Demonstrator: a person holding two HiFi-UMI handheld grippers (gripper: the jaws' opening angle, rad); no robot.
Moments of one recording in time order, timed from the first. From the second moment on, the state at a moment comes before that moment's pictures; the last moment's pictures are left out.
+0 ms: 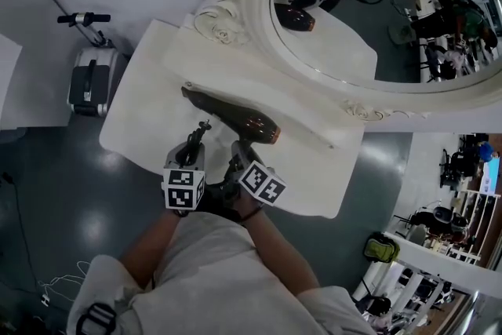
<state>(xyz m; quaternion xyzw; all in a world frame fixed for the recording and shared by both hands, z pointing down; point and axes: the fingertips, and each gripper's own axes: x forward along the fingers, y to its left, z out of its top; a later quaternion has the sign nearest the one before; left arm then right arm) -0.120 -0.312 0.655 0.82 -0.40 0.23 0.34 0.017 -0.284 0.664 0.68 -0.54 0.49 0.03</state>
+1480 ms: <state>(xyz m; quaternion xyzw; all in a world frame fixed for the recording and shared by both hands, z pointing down) -0.120 -0.314 0.677 0.81 -0.39 0.26 0.35 0.017 -0.291 0.707 0.65 -0.53 0.52 0.11</state>
